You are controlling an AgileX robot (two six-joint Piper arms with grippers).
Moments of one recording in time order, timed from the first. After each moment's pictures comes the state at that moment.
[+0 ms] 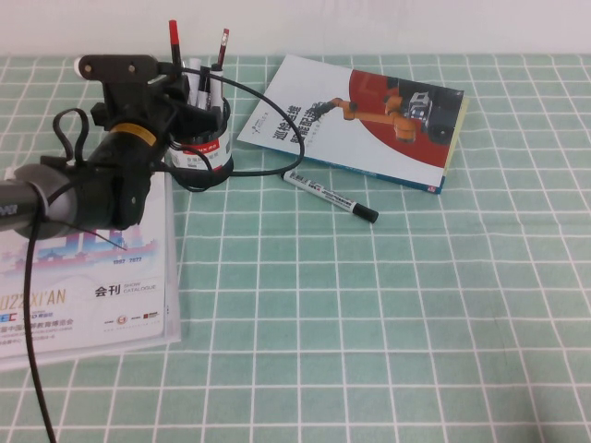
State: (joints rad) right arm 0.08 -0.02 0.03 0.15 0.34 0.10; left arm -0.32 2.05 -1.25 -0.09 -0.64 -0.01
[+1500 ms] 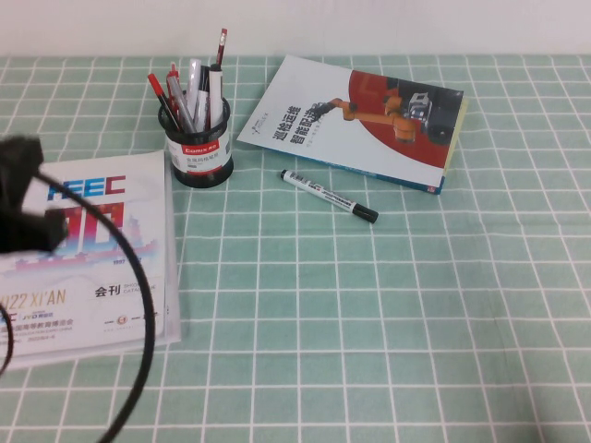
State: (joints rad) right arm 0.08 -0.02 0.03 0.15 0.34 0.10; left arm -0.32 0.83 -0.66 0.01 0.10 0.00
